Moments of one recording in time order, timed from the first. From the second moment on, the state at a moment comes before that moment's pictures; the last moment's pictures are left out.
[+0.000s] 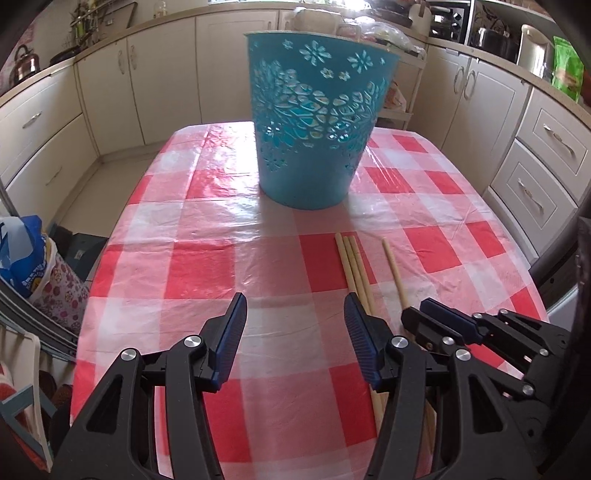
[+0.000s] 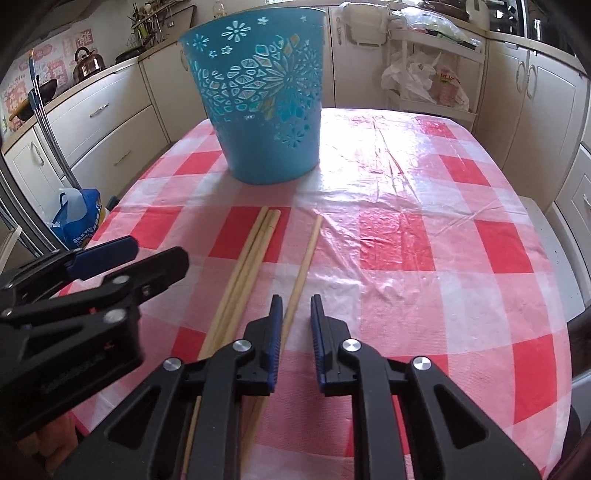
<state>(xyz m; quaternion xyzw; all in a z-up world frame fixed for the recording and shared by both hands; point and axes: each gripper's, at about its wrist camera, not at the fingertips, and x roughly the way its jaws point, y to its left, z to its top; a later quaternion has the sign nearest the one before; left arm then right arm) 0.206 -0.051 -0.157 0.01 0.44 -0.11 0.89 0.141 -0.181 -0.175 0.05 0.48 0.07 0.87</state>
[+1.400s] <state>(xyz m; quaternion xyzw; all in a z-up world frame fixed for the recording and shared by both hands) 0.248 -0.083 -0.179 0.07 0.46 -0.15 0.87 0.174 -0.189 -0.179 0.02 0.51 0.11 0.85</state>
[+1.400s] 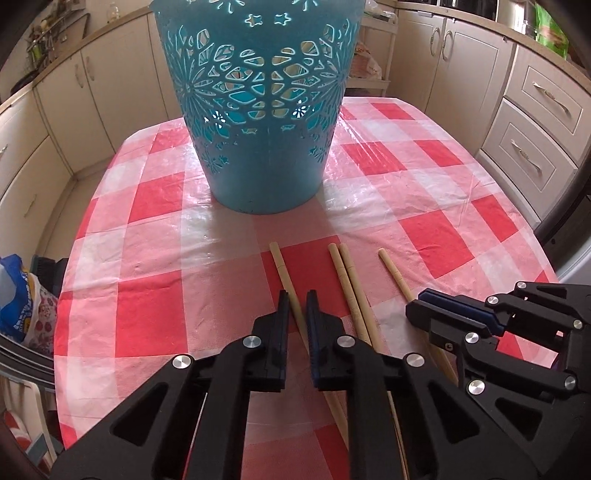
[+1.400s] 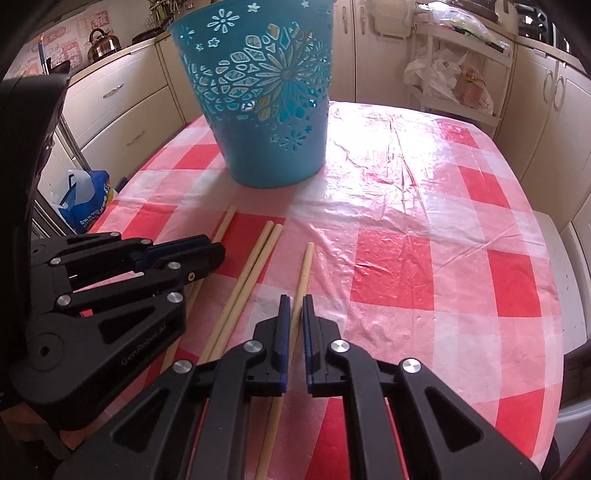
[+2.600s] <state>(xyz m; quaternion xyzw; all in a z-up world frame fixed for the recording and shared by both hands) 0.183 -0.036 -0.087 -0.01 0.34 -0.20 0.92 0.141 -0.233 -0.106 0.31 0.38 0.20 0.85</state>
